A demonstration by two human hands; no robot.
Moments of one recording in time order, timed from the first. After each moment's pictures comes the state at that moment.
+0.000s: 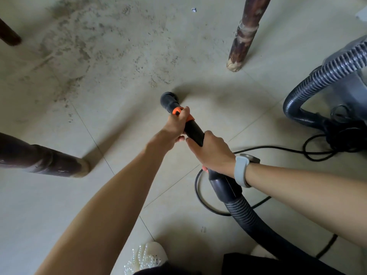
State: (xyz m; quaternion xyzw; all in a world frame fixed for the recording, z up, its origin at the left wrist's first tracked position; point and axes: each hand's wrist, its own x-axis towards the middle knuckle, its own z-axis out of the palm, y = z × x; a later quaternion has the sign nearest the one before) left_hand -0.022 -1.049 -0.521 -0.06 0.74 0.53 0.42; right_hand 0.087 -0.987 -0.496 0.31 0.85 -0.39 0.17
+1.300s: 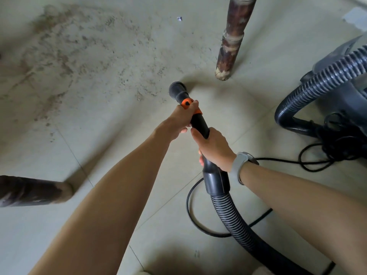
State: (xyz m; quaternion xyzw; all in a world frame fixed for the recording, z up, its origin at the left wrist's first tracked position) left_hand -0.056 -0.971 -0.524 0.02 0.78 0.46 0.43; right_hand 0.059 -0.929 -0.523 0.40 0.72 -0.56 0.08
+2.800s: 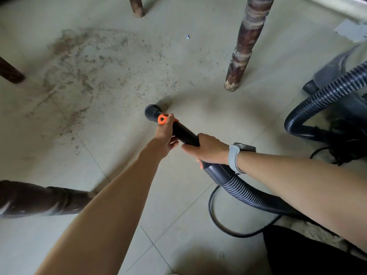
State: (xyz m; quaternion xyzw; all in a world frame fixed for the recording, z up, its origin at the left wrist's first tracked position) left_hand -0.092 -1.057 -0.515 -0.17 0.67 0.59 0.42; right_hand 0.015 -0.972 -0.489 0.26 0.85 -0.40 0.23
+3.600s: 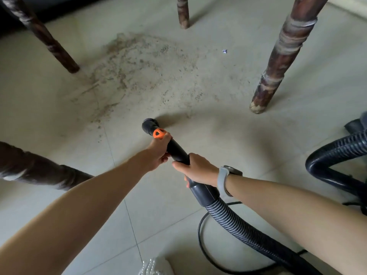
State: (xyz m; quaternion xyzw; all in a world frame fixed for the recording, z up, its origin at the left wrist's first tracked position) left_hand -0.093 -1.083 -0.526 -0.21 0.74 0.54 0.34; right_hand 0.004 -0.971 -0.512 0.13 0.82 -0.48 0.28
